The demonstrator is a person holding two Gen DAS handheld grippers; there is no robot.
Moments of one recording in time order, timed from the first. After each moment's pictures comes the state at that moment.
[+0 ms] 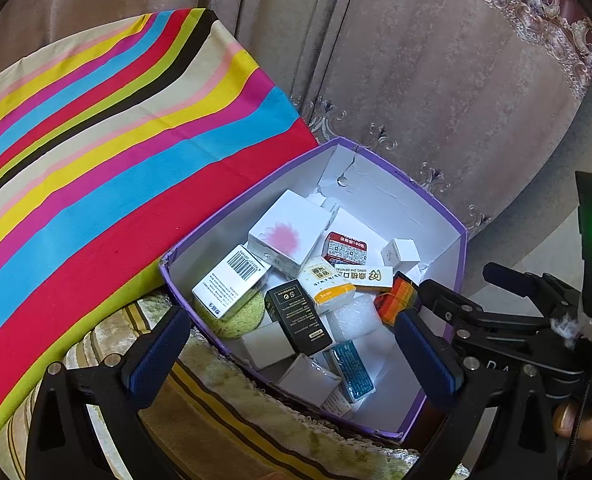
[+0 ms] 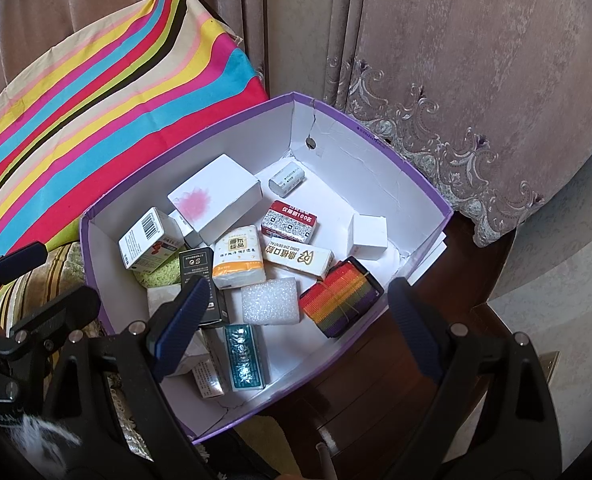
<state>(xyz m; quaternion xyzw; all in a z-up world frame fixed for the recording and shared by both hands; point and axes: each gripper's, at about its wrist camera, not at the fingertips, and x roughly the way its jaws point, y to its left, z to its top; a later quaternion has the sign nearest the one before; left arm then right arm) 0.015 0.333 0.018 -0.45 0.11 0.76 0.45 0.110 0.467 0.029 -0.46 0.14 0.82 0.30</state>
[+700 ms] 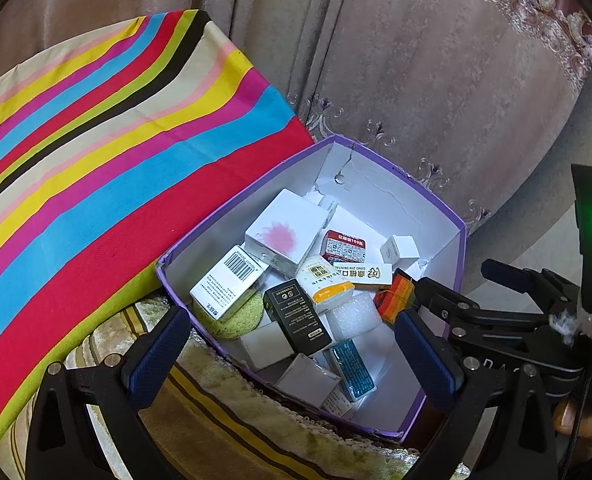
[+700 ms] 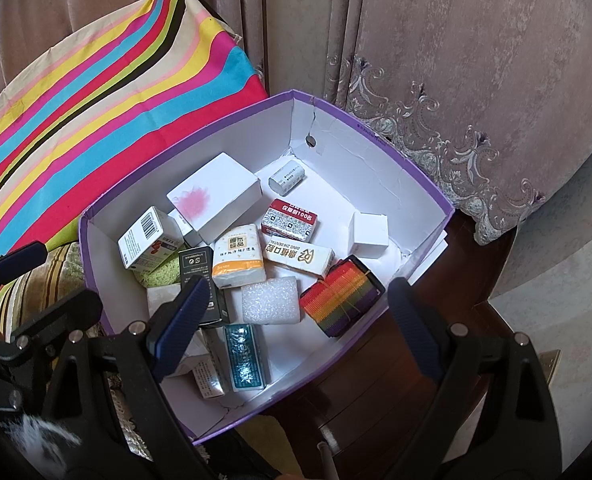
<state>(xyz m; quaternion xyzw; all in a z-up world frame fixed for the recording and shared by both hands) 0.018 0.335 0.018 -0.44 0.13 0.76 0.46 0.110 0.467 0.027 -0.46 0.14 0.82 0.30</state>
